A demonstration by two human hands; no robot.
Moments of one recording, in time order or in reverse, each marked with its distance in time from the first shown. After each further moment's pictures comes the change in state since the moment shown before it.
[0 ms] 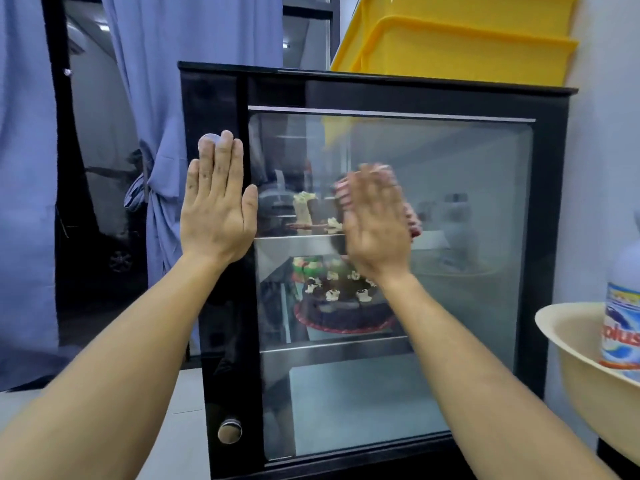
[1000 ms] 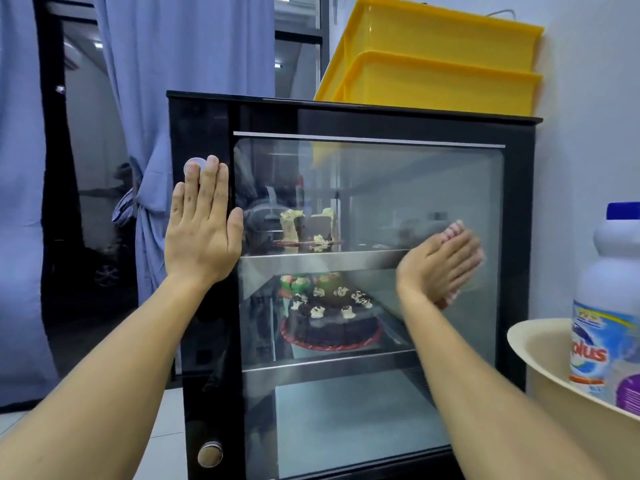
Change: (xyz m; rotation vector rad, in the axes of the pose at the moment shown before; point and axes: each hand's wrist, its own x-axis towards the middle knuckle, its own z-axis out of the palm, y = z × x) left_hand -0.003 0.002 0.002 0.018 -0.017 -0.018; right_hand -0.020 0.057 -0.015 0.088 0.191 1.174
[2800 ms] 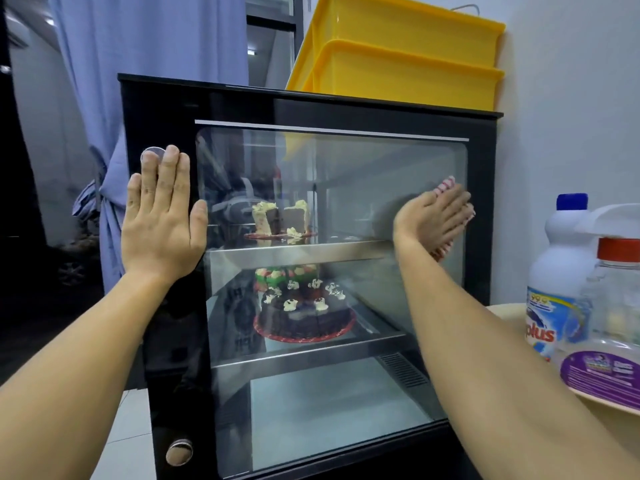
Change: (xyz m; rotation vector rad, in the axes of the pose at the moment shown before) left_hand 0.001 0.000 -0.002 -0.030 0.017 -0.022; right_hand 0.075 -0.038 -0.014 -0.086 -0.047 0.099
